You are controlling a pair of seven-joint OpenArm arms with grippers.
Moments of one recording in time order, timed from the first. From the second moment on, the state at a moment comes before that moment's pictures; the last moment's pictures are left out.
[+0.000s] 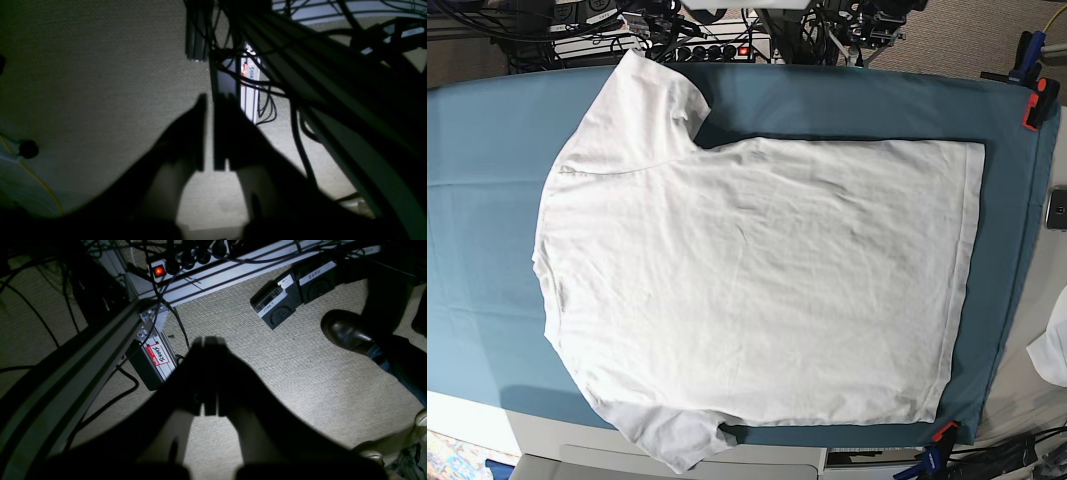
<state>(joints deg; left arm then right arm) 2.6 -0.2 7.0 16.1 -4.4 -4.2 9.6 -3.0 3.5 12.0 12.4 3.4 -1.8 -2.0</state>
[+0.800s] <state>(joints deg) 2.5 -0.2 7.0 16.1 -6.3 -4.2 9.3 -3.0 3.5 12.0 12.4 3.2 -1.8 -1.9</state>
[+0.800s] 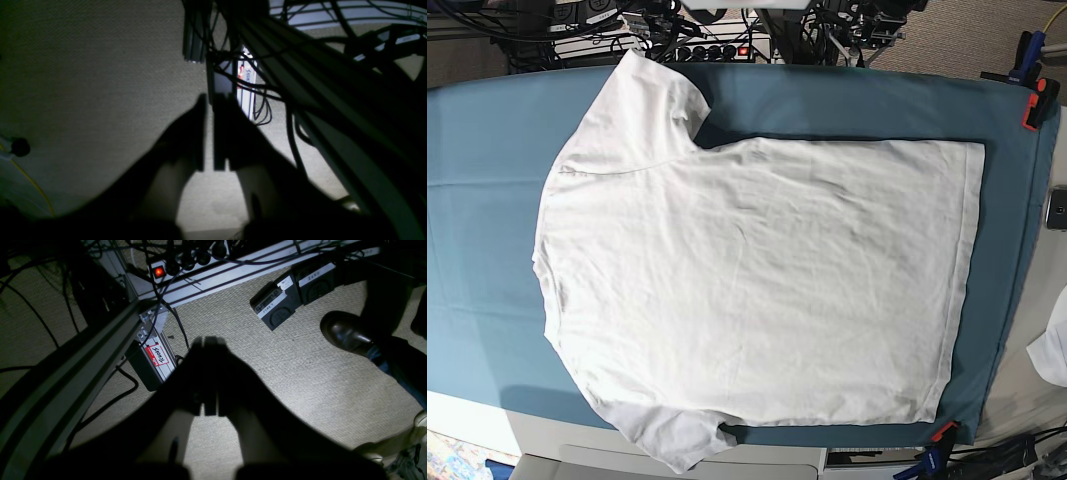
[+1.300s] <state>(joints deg) 3.2 -1.4 7.0 18.6 -7.0 -3.9 9.3 -3.2 4.0 12.0 12.4 3.1 -2.2 0.2</state>
